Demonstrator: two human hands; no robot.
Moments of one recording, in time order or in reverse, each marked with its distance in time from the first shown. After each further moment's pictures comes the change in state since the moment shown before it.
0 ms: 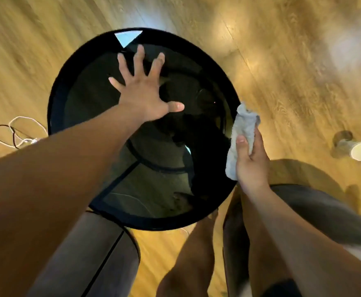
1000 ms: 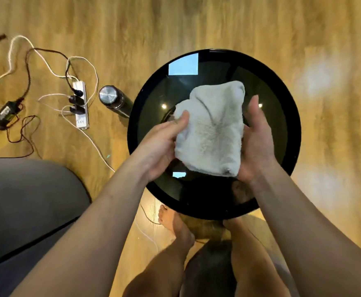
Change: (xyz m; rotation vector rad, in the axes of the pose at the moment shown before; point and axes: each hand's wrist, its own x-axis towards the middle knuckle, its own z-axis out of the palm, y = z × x) left_hand -0.264 -0.097 0.034 -2.144 0.073 -0.183; right_hand -0.140 -0.150 0.102 0.567 -1.003 0.275
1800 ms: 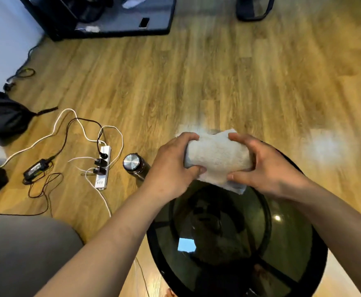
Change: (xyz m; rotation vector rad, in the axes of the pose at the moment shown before) left_hand 0.023 0.106 -0.002 1.131 0.377 0.717; right_hand 0.054 -0.095 0.053 -1.556 0.009 -0.418
